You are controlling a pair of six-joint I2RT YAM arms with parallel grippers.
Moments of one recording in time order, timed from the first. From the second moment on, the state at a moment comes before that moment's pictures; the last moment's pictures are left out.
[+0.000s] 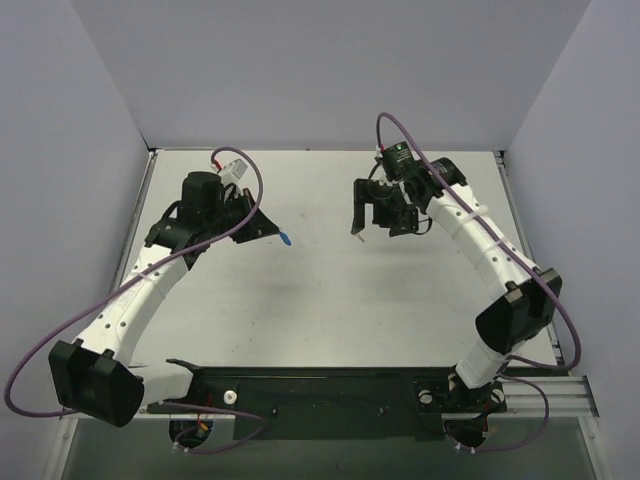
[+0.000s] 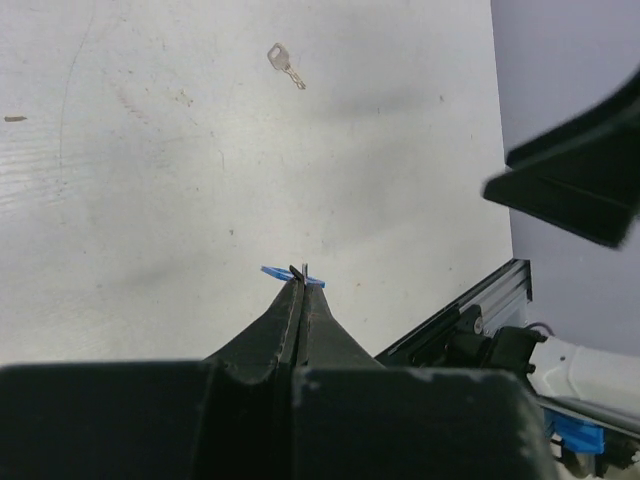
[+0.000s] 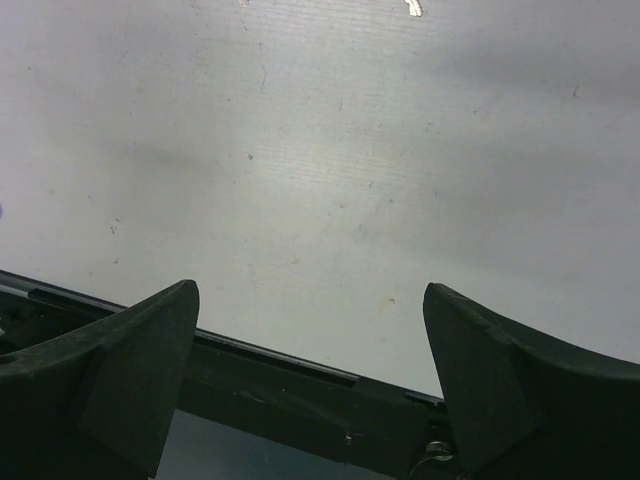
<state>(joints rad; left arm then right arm) -0.34 1.22 1.18 -0.56 0.40 -0.59 0.49 1.72 1.71 -1.11 -0.08 0.43</state>
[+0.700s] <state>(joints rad) -0.35 1.56 1.26 -0.35 0.27 -0.73 0.49 1.43 1.55 -1.16 -0.03 0.48</state>
